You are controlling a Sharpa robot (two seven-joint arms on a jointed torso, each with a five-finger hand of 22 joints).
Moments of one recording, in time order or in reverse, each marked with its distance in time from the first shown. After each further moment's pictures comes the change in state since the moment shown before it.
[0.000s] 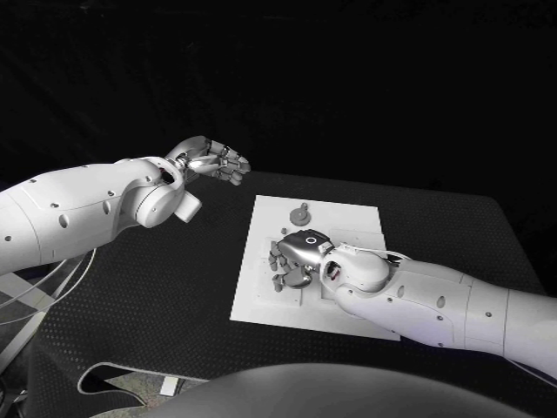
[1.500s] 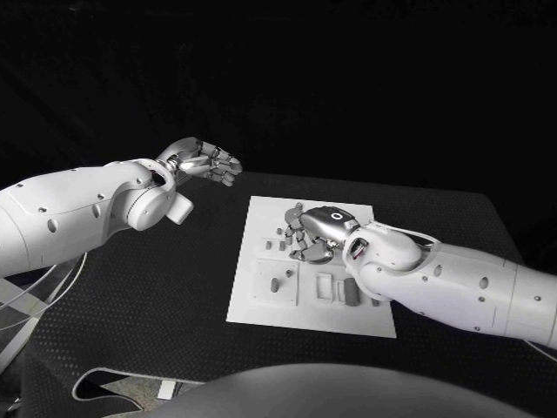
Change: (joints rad) left arm 0.000 -0.009 -0.001 -0.002 0.000 0.000 -0.001; left_hand 0.000 0.000 0.003 0.003 0.000 0.000 0.000 0.004 -0.001 0.007 0.000 0.000 -0.001 0.000 0.000 -0.004 0.004 0.002 0.000 0.000 0.003 0.000; right arm 0.061 -0.178 0.062 0.129 0.127 -0.033 -0.008; right_hand -0.016 0.006 0.003 0.003 0.000 -0.019 0.011 -0.039 0.002 -0.004 0.004 -0.012 -0.013 -0.003 -0.004 -0.004 0.004 0.003 -0.002 0.002 0.002 0.000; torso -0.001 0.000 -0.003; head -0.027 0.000
